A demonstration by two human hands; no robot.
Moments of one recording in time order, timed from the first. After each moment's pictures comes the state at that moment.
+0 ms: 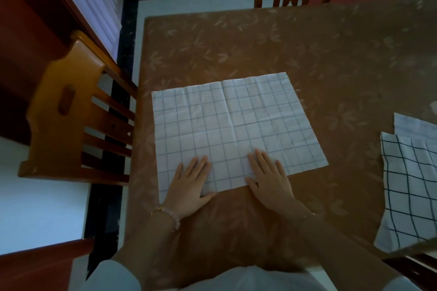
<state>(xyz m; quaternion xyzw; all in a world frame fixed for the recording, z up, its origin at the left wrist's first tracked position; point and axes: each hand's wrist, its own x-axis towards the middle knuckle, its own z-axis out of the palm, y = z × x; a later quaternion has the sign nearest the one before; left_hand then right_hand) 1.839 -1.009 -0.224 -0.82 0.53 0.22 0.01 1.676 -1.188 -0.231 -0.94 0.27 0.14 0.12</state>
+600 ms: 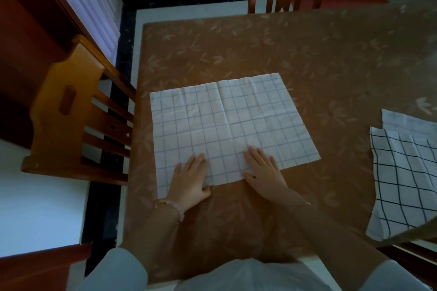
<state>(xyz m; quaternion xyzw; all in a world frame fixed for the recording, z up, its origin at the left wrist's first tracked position) 1.825 -1.018 -0.212 -0.85 0.48 0.22 0.00 1.676 -1.191 -0.221 -0.93 0.27 0.14 0.21</state>
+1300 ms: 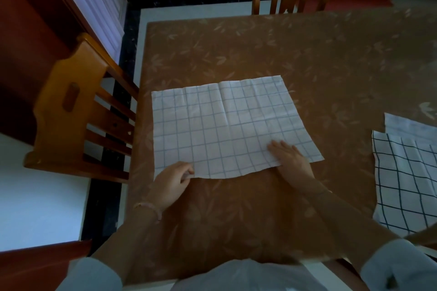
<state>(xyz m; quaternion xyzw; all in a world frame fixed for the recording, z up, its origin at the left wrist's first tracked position) 1.854 -0.985 -0.211 -0.84 0.43 0.20 -0.26 1.652 -1.253 -0.219 -0.94 0.30 0.03 0.18</state>
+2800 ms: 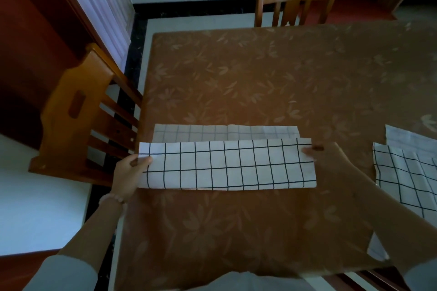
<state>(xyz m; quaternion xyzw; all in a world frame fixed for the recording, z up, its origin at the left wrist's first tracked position) 1.905 -0.954 -0.174 -0.82 0.08 0.23 -0.52 1.635 -1.325 -0.163 -0.79 0.46 -0.01 0.41</state>
